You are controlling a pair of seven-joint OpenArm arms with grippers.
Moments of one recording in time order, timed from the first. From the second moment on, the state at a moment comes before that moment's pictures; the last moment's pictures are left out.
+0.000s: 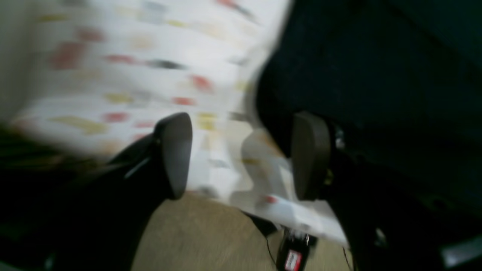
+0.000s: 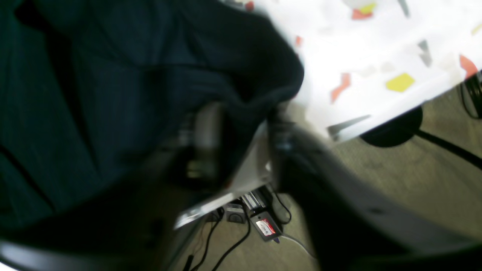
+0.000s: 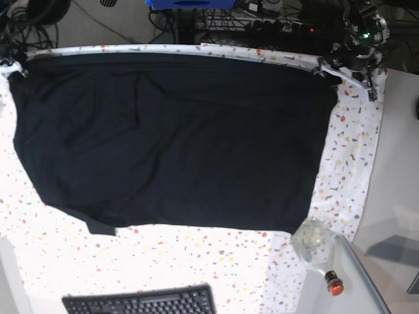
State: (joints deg) left arm 24.5 -1.5 -36.3 91.9 -7.0 -16.1 32.6; right arm -23.8 7.0 45.4 83.2 30.6 16.8 -42.8
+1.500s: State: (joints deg) left arm 12.7 -8.8 -21.9 75.7 -6.9 -15.7 30.2; right arm 22.0 28.3 9.1 25.9 23.3 16.9 -20.1
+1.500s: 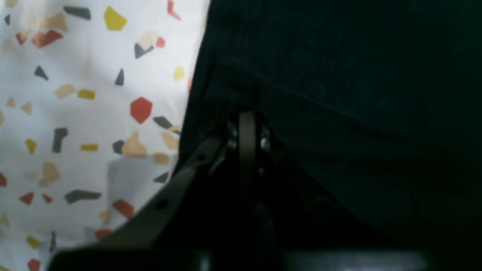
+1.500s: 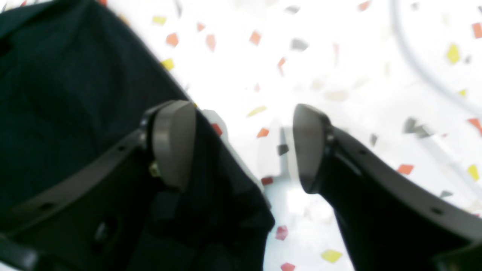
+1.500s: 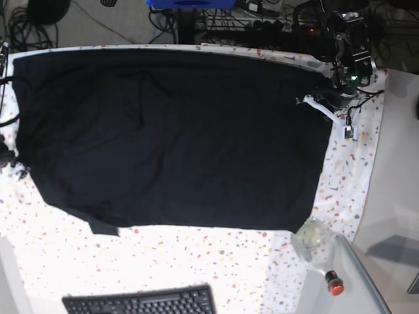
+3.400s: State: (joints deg) left arm 16.0 -8.7 -32.4 84.8 -6.3 -15.4 32.7; right arm -16.2 2.8 23.3 91.9 23.2 16.7 -46.4
